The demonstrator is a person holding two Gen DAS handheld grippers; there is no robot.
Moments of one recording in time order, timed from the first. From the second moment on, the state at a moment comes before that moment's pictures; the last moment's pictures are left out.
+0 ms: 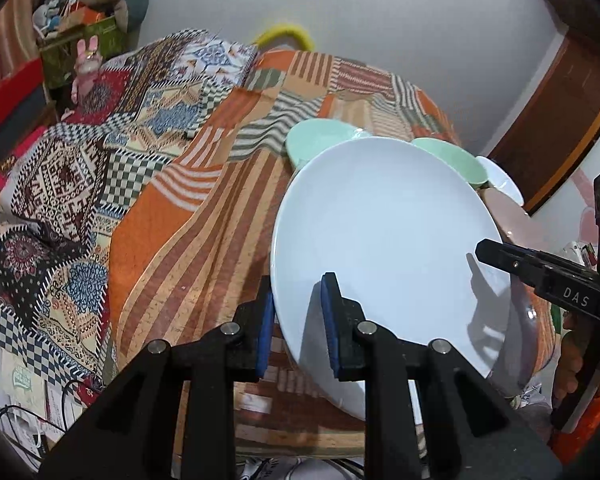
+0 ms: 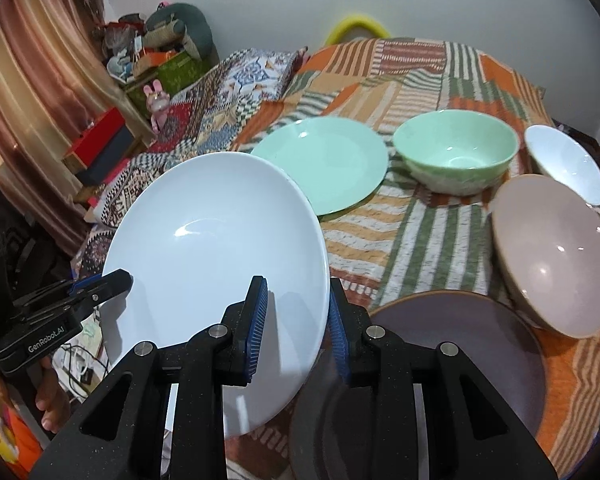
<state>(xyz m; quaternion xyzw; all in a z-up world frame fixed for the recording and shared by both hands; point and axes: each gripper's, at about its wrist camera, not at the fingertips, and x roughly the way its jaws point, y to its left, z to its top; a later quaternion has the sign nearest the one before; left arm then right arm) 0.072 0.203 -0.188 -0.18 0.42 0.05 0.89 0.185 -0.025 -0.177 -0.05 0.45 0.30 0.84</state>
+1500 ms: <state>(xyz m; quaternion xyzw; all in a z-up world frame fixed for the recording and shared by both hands) 0.089 0.055 -0.168 -0.09 0.46 -0.04 0.88 0.144 -0.174 -0.175 0.04 0.44 0.22 0.87</state>
